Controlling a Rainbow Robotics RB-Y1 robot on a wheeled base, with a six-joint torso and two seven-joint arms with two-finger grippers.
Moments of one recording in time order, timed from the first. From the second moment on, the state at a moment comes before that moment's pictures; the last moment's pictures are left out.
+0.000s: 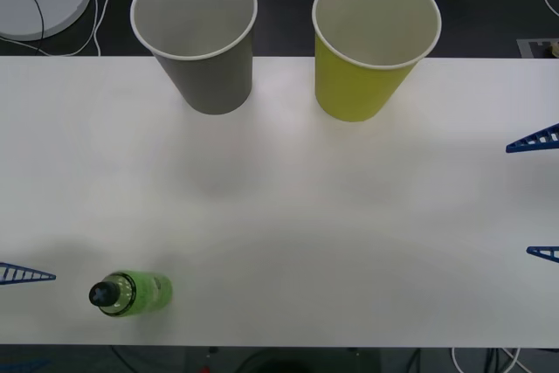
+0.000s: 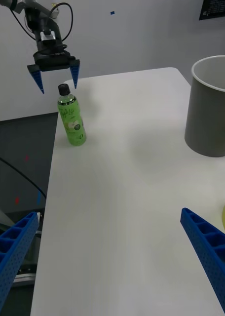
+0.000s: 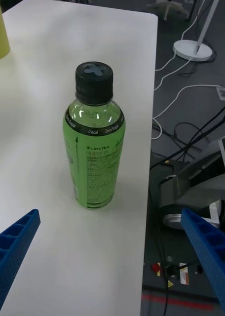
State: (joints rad) right arm 0.28 -1.18 -0.44 -1.92 0.82 -1.39 -0.04; left arm 0.40 1.04 0.13 -1.40 -0.93 -1.45 -0.66
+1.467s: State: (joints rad) right arm 0.28 -1.18 -0.44 -1.92 0.82 -1.39 -0.04; left arm 0.34 0.86 0.06 -1.46 -0.97 -1.34 -0.65
